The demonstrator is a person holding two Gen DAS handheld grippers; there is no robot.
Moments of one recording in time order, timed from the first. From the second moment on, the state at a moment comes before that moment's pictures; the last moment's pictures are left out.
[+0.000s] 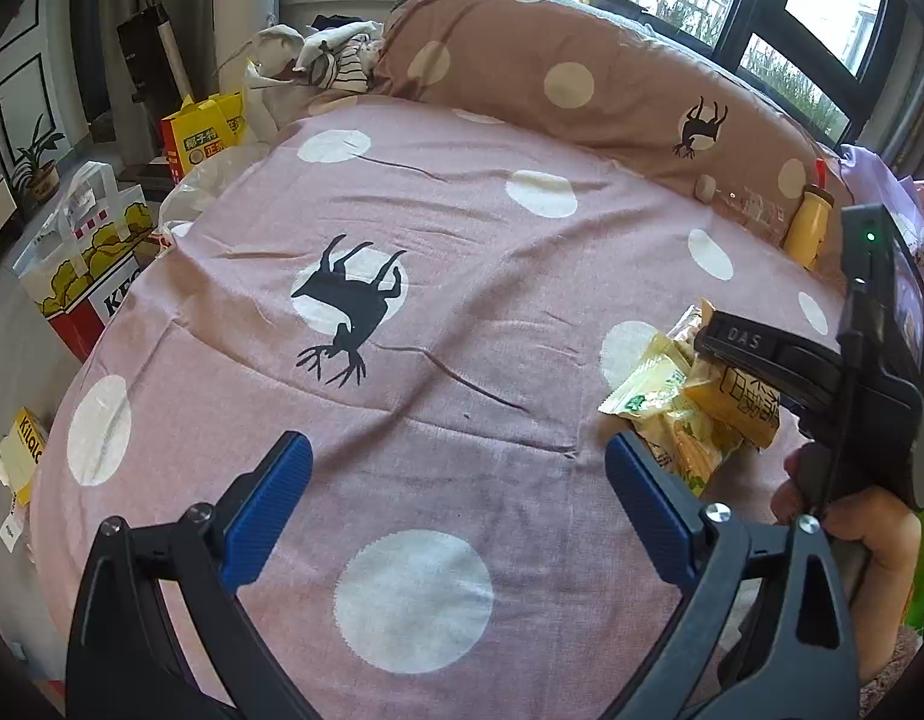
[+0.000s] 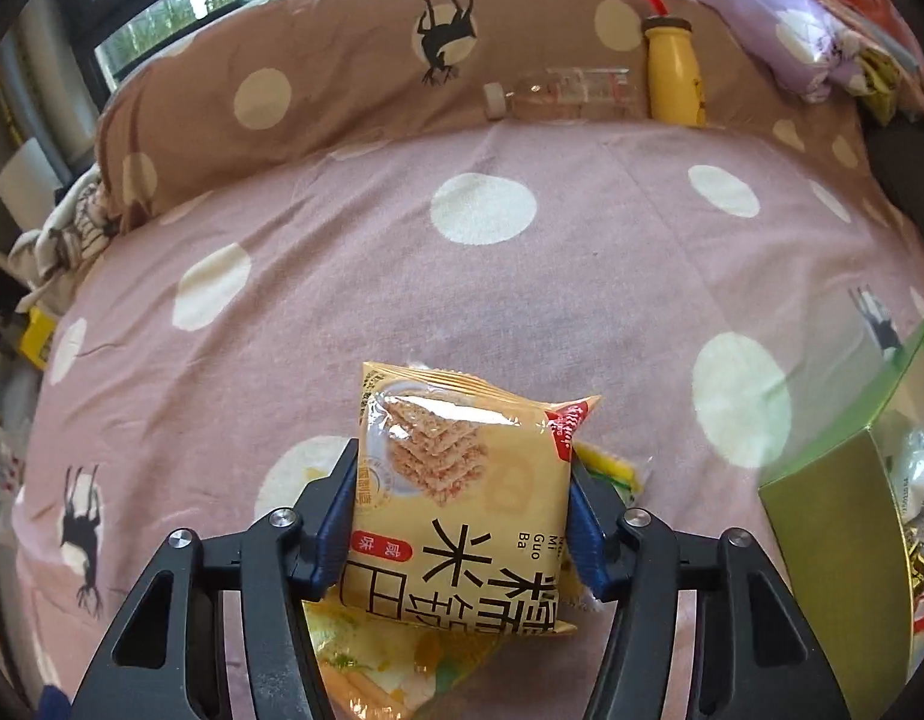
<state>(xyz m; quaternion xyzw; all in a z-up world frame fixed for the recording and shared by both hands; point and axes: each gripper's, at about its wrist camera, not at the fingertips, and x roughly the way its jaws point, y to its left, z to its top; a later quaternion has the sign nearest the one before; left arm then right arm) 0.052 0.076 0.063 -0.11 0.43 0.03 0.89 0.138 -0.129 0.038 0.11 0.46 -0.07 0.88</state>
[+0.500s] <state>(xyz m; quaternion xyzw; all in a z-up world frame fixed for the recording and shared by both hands) 0.050 0.065 0.061 -0.10 0.45 0.02 0.89 0.042 -0.139 0.042 0.14 0.52 0.08 0.84</state>
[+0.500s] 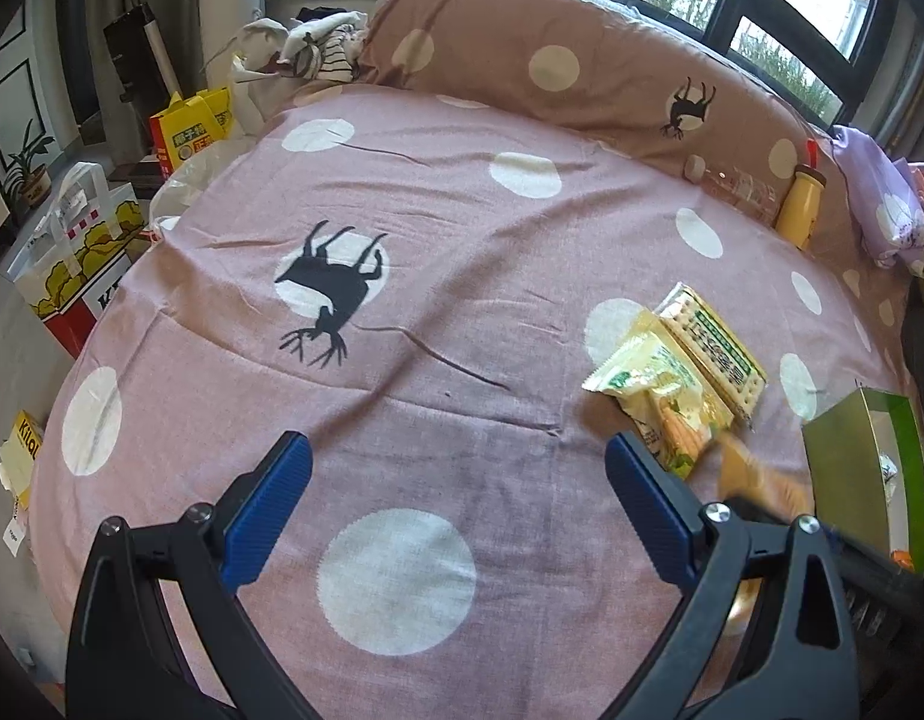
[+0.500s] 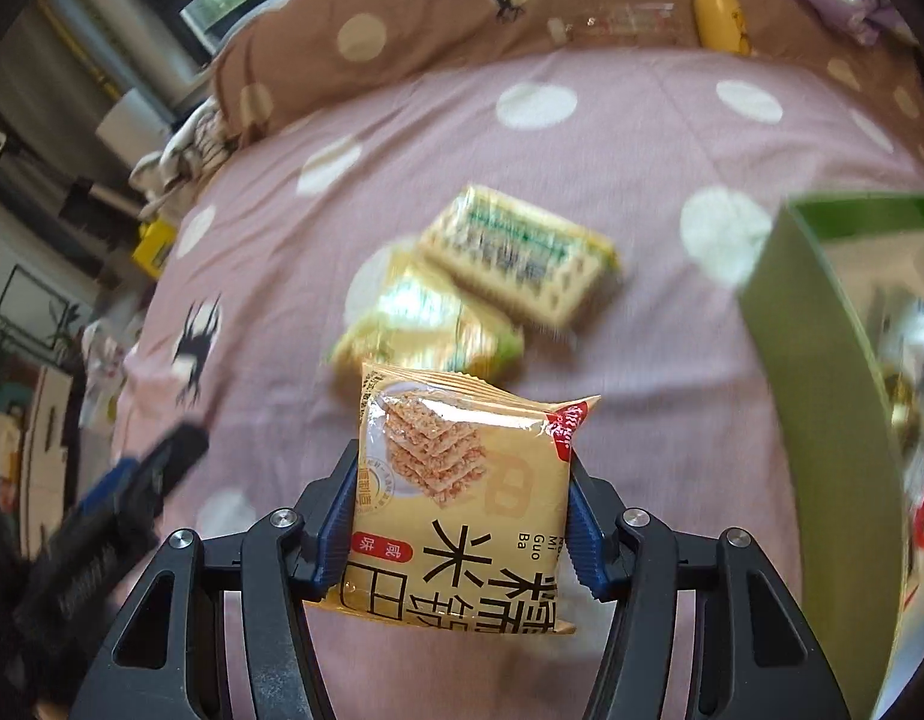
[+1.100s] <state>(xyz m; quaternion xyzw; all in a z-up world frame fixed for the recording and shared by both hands) 0.038 0.016 0.053 -0.09 0.50 -0.09 0.85 0.012 -0.195 0.045 0.27 0.49 0.07 0.83</state>
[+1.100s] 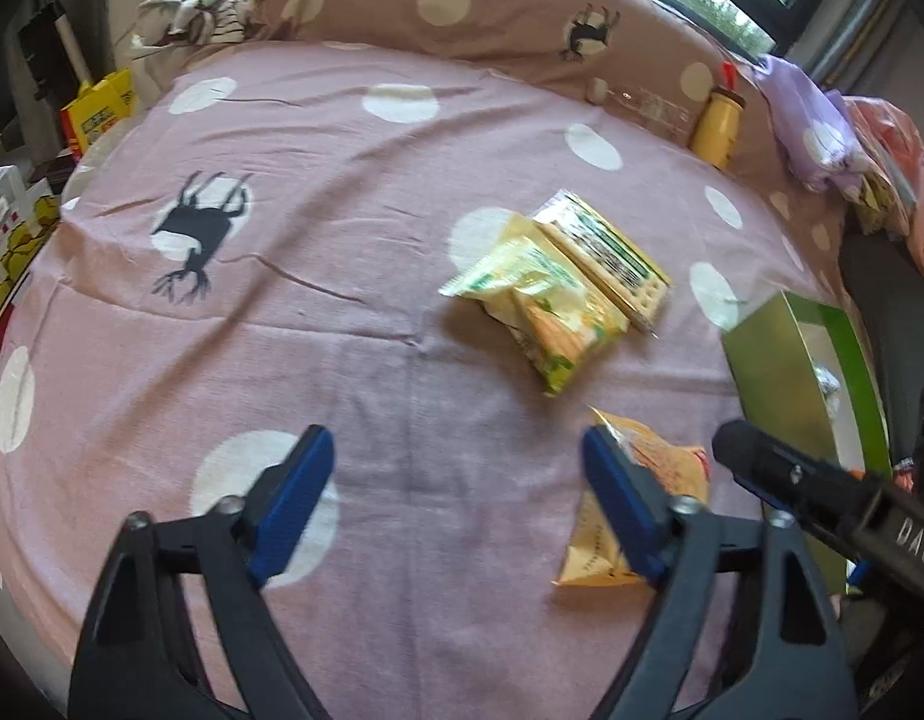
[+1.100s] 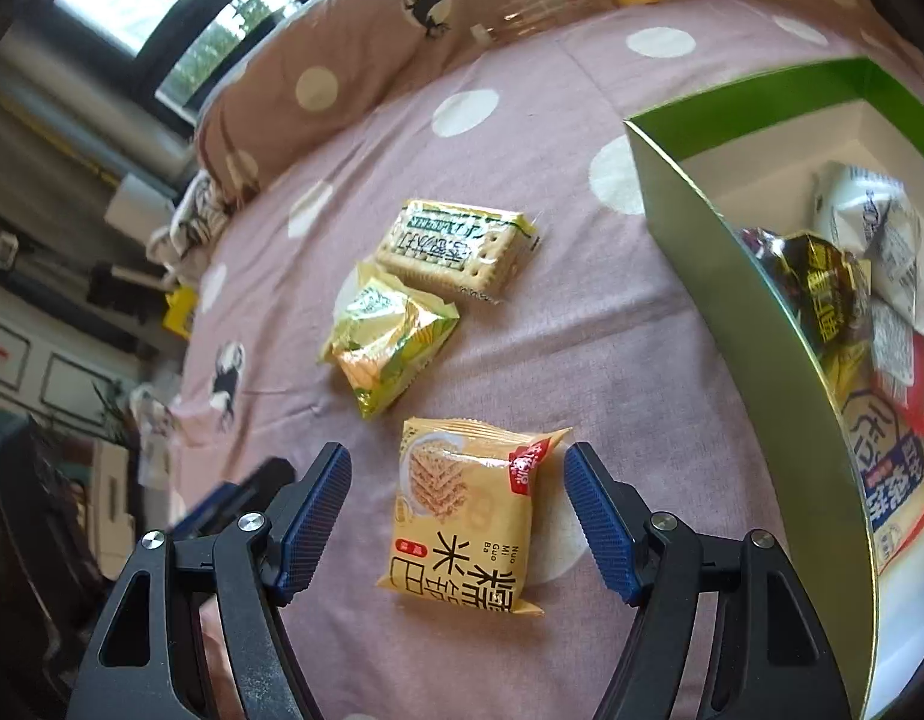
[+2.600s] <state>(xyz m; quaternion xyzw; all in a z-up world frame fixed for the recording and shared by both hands) -0.015 -0.177 0.122 0.01 0.34 -0.40 0.85 -0.050 -0.310 0.106 0.34 0.32 -0.01 0.88</state>
